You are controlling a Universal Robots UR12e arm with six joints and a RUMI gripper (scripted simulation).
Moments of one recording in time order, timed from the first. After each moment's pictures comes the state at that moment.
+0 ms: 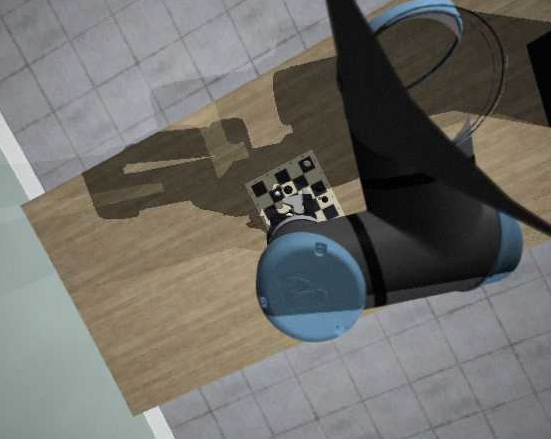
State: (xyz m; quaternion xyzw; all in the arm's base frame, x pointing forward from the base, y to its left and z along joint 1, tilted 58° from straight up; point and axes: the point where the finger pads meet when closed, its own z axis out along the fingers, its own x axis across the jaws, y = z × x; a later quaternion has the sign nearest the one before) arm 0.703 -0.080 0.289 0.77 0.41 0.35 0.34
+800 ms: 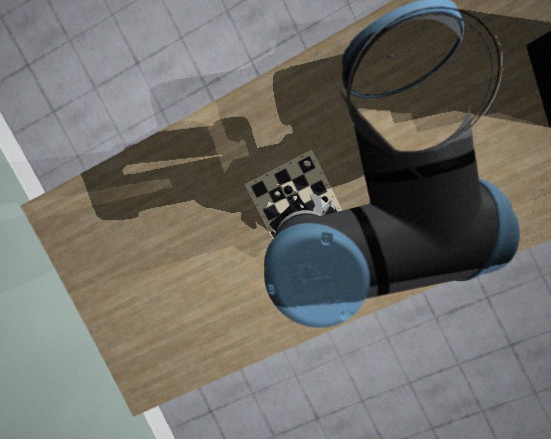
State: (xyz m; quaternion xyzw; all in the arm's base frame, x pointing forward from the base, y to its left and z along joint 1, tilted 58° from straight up) arm 0.714 -0.076 0.284 0.87 0.06 0.45 0.17
